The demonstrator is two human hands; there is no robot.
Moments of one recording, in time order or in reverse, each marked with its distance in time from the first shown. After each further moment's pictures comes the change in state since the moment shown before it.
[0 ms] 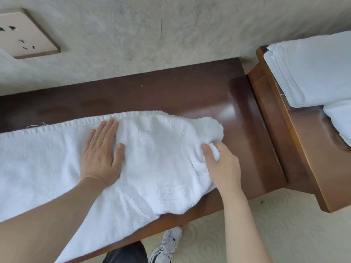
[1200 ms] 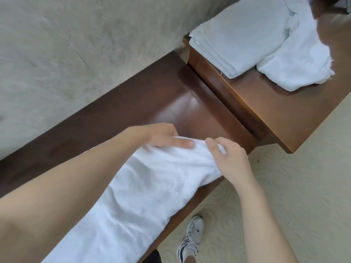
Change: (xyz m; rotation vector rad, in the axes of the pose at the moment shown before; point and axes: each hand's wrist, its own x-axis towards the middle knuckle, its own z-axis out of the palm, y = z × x) left_hand 0.129 0.222 -0.016 -0.006 -1.306 0.438; right_hand -0.039 0.019 -0.075 0.189 0.072 0.218
